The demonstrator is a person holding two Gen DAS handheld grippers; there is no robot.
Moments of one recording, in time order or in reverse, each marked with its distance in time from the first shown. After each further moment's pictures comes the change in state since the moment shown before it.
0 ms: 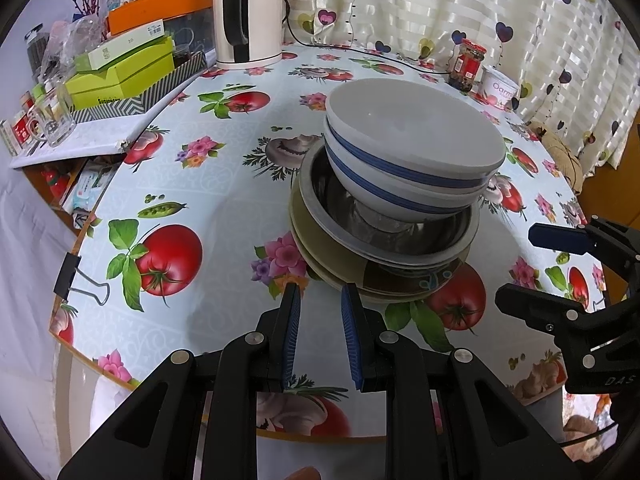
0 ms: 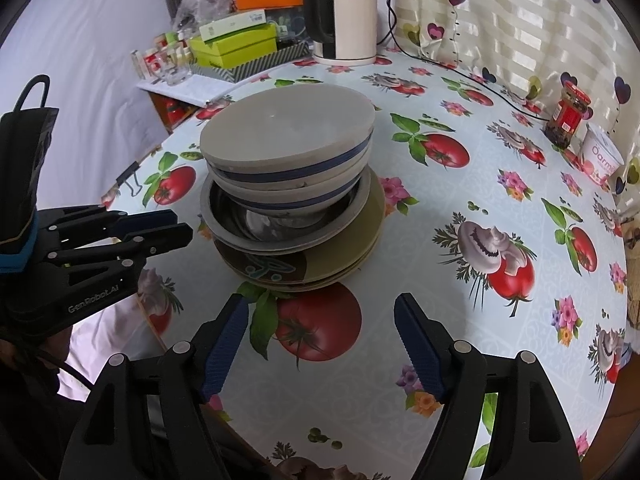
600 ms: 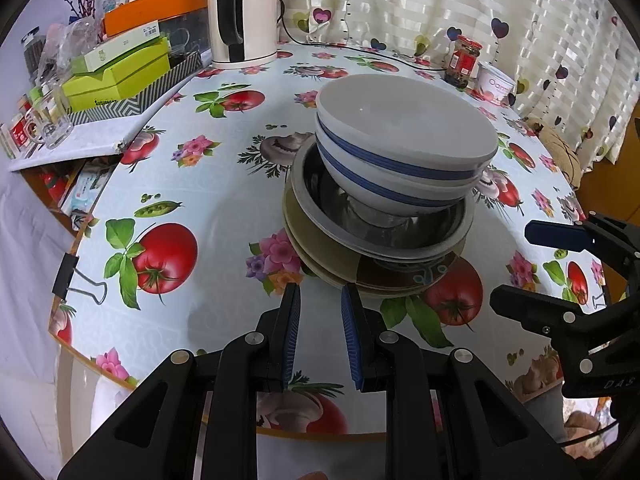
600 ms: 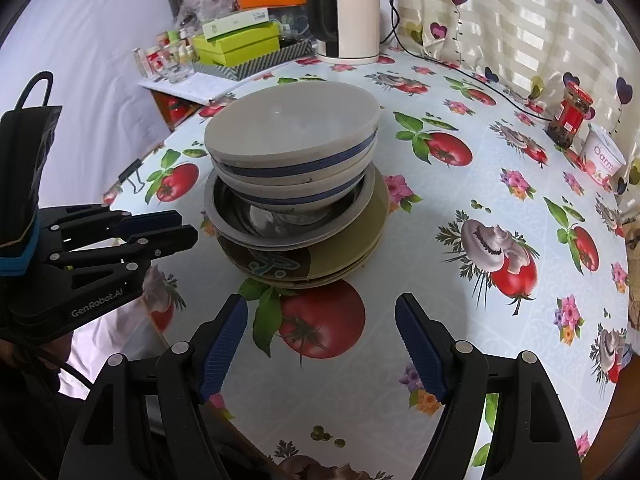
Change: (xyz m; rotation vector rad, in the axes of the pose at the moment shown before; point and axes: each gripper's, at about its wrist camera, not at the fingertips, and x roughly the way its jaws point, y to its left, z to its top) left arm 0.001 -0.005 -0.003 0.010 0.003 -0.007; right arm 0.000 0.006 -0.002 -0.007 0.003 0.003
